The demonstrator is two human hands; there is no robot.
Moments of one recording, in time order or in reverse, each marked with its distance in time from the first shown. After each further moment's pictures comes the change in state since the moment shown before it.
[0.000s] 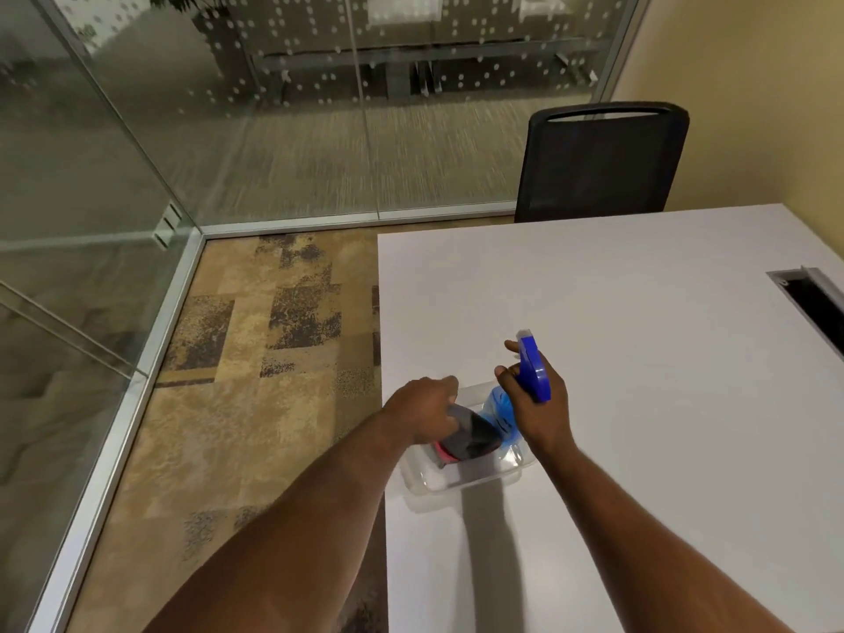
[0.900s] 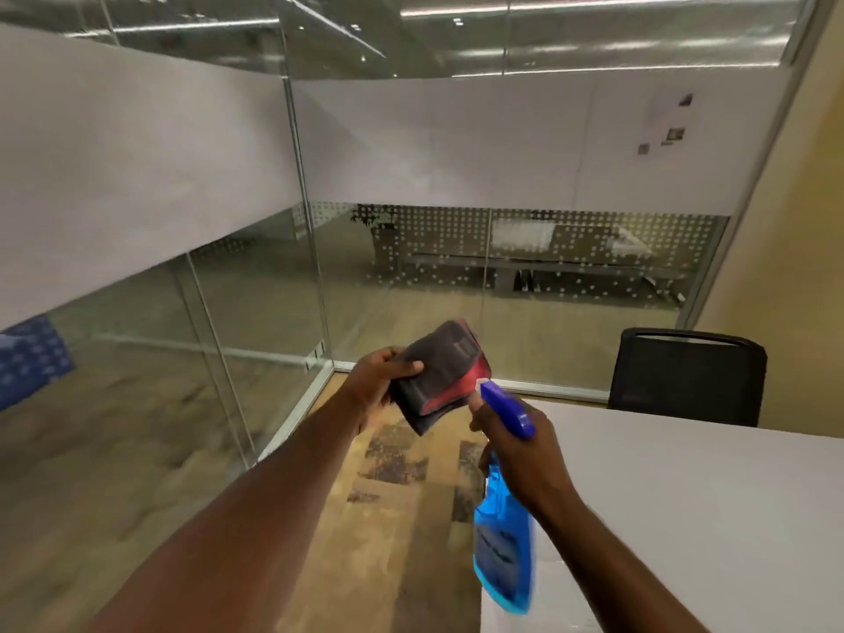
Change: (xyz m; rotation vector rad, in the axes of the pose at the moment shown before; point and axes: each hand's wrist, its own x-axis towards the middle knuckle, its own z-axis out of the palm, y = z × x) left_hand -0.270 -0.021 -0.291 -1.350 0.668 0.005; right_hand -0.139 -0.326 0.060 0.185 -0.369 -0.226
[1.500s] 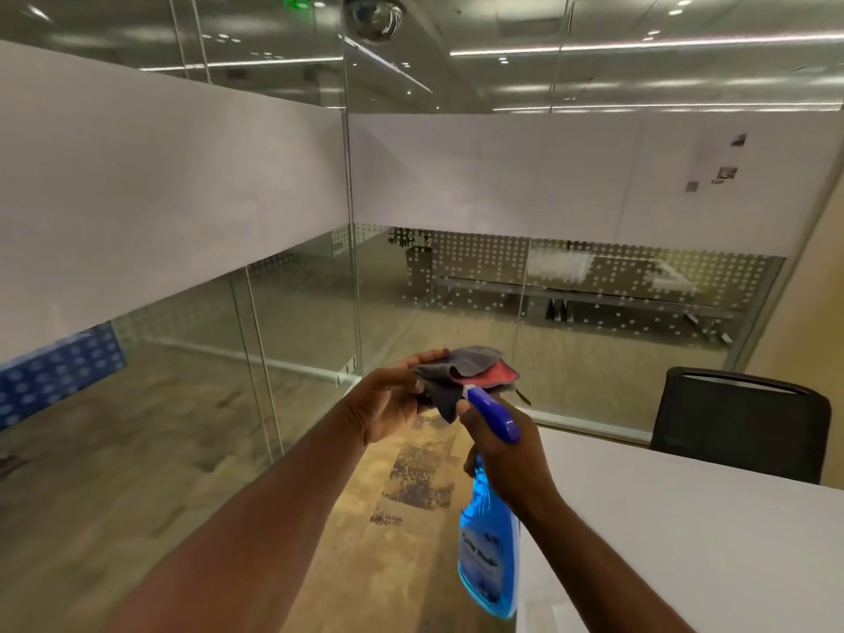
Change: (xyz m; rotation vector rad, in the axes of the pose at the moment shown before) left_hand -0.037 0.040 -0.063 -0.179 -0.293 0.069; right_hand 0.008 -0.037 0.081 -0.010 -0.120 -0.098
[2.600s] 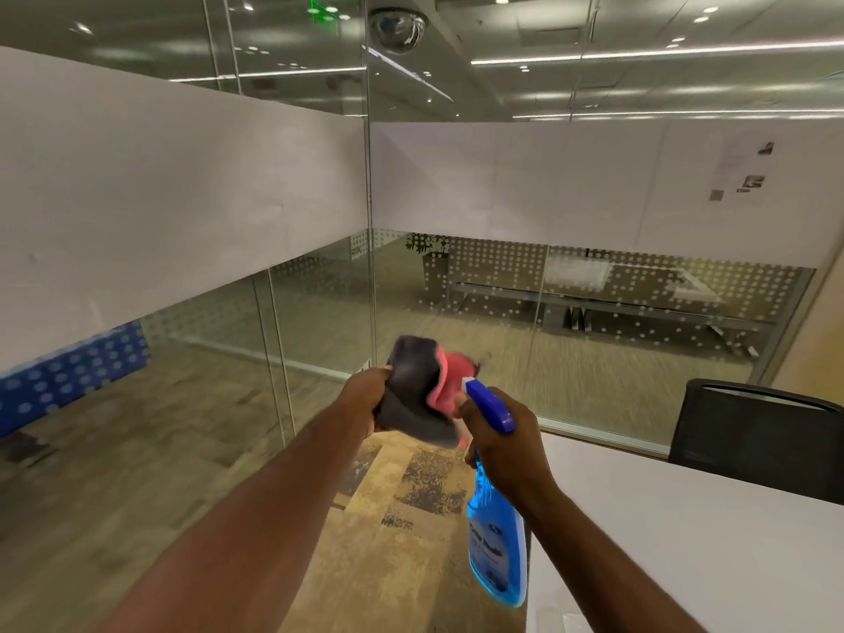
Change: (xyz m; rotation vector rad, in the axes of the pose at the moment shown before) left_hand -0.007 0.013 -0.016 0.198 0.850 -0.229; right_hand 0.002 -0.017 0.012 -0.019 -0.035 -0.132
